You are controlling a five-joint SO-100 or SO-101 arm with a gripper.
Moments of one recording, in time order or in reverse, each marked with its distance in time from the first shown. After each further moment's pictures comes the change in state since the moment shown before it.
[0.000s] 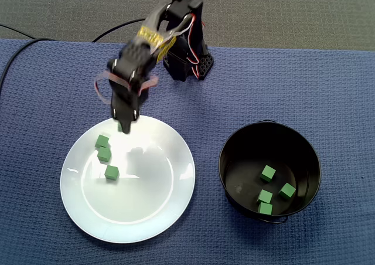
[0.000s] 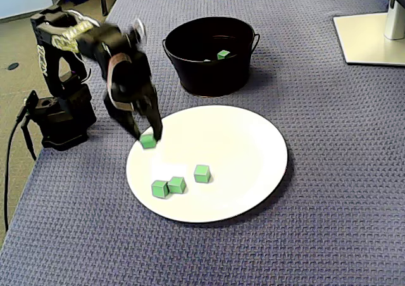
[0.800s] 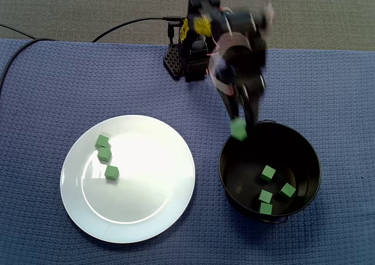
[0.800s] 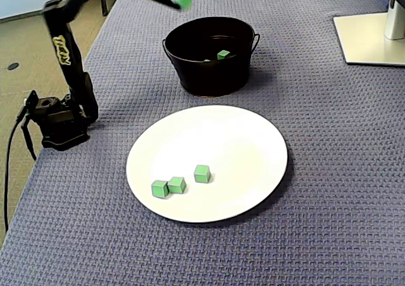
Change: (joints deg) arm -52.7 -7.9 -43.3 18.5 8.9
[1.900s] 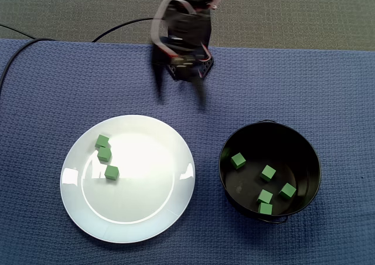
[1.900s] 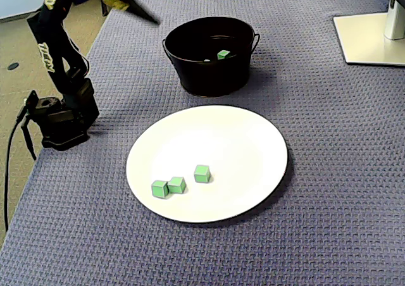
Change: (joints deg) arm 36.6 14.9 -0.1 5.7 -59.0
